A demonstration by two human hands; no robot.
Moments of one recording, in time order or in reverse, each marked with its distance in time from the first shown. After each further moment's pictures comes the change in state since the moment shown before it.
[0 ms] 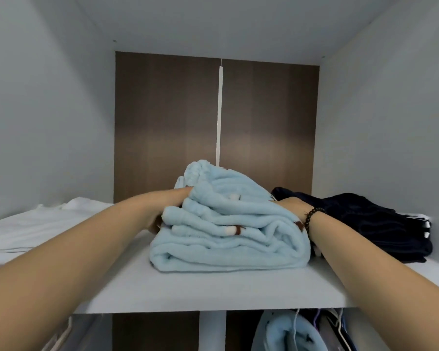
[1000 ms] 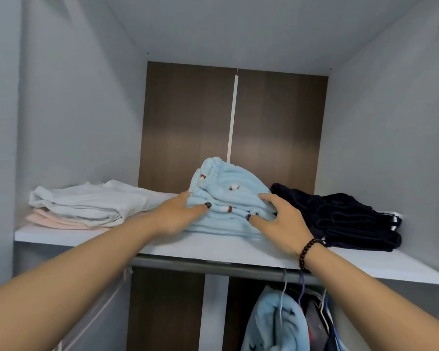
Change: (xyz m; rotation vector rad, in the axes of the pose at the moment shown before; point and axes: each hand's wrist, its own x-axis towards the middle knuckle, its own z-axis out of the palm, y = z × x) left_hand -0.054 -0.048 0.032 0.373 0.251 0.186; right_hand -0.088 0.030 0.025 -0.193 0.228 -0.540
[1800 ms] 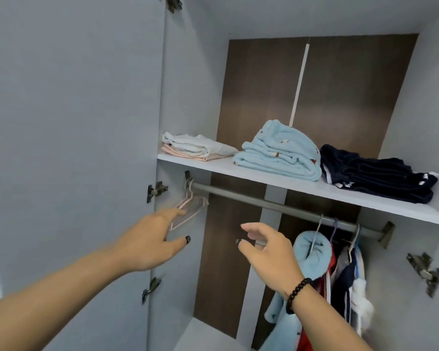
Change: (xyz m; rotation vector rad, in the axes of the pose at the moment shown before) left_hand -0.352 0.032 0.016 0.403 0.155 -0.220; right_hand -0.253 -0.065 0.013 0.331 -0.324 -0.034
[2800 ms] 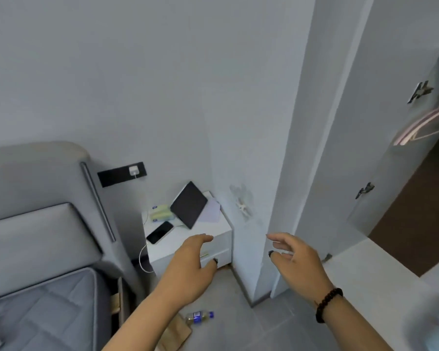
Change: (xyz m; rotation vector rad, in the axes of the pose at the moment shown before) left_hand -0.554 -0.137 -0.050 -0.220 0.164 -0.919; right_hand -0.356 -0.193 0.283 0.318 -0.801 0.058
